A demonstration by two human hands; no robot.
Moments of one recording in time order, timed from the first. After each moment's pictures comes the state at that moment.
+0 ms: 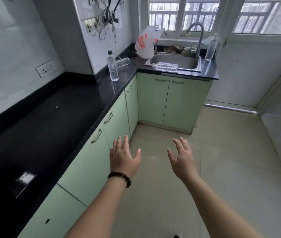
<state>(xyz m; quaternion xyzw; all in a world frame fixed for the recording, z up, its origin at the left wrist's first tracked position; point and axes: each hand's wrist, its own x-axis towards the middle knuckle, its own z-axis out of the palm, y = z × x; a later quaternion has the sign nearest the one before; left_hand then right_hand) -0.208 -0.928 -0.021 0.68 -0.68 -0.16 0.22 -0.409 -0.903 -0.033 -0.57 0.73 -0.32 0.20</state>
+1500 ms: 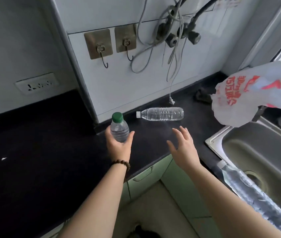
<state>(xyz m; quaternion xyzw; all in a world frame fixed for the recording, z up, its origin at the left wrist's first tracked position) -0.227 -1.713 -0.057 0.76 -0.17 -0.08 0.62 -0.409 -1.807 -0.036 -0.82 0.49 -0.18 0.25</state>
